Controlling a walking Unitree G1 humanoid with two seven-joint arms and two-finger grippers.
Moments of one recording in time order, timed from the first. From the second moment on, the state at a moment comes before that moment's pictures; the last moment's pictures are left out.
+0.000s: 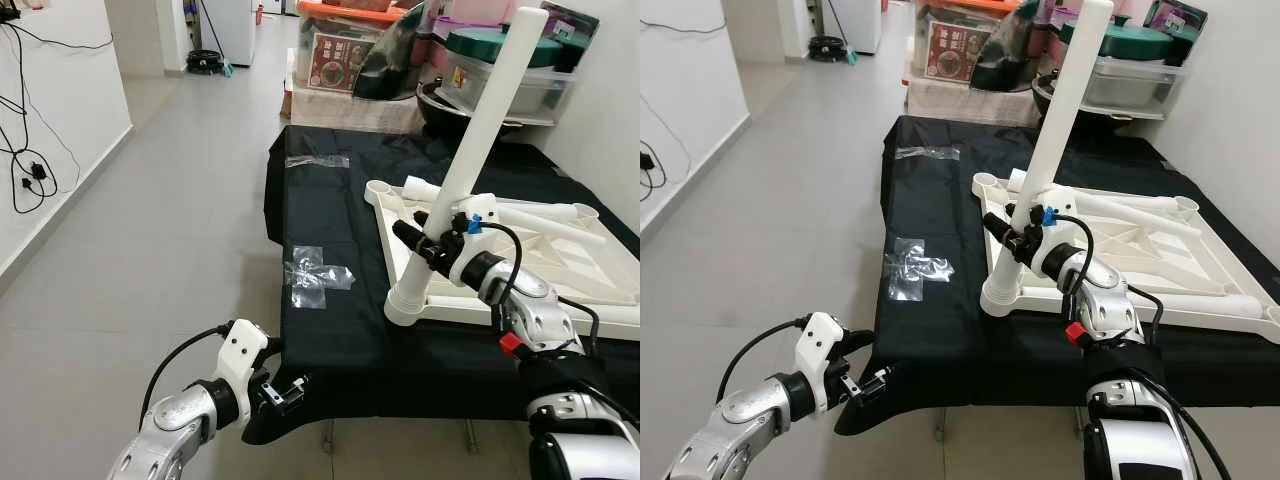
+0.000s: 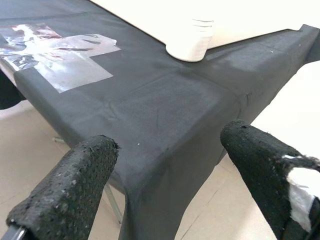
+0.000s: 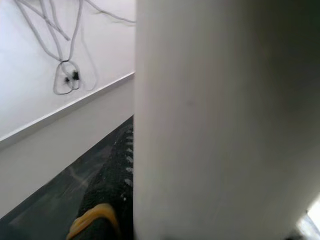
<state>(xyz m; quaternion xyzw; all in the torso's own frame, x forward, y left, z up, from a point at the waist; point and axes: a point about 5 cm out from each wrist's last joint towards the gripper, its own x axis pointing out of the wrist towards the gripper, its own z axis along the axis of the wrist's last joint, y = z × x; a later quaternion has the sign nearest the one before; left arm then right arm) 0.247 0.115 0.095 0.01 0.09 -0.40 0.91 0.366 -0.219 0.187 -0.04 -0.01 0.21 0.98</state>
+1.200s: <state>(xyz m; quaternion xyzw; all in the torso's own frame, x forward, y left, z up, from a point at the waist) 0.247 0.115 0.095 0.01 0.10 -0.40 0.91 0.355 -0.194 0.199 0.05 -0.10 0.09 0.99</state>
